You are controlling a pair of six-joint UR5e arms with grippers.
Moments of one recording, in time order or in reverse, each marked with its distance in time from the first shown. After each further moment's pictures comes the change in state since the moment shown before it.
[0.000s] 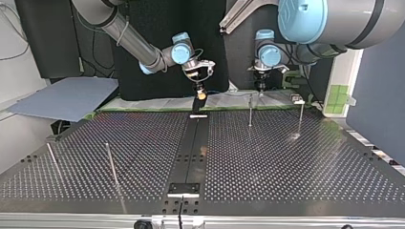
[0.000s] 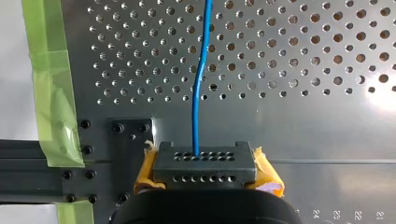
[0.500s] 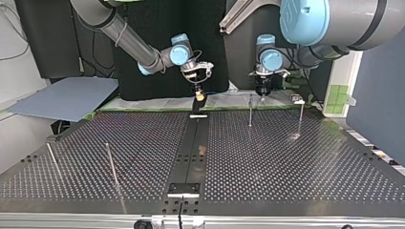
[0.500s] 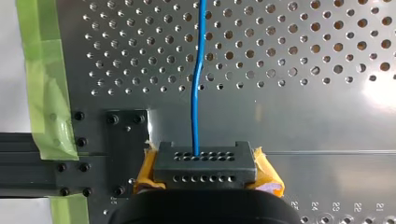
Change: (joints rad) left arm 0.018 -0.001 0.039 -0.002 0.012 -0.023; right arm -0.013 0.002 -0.006 -0.003 0.000 -0.001
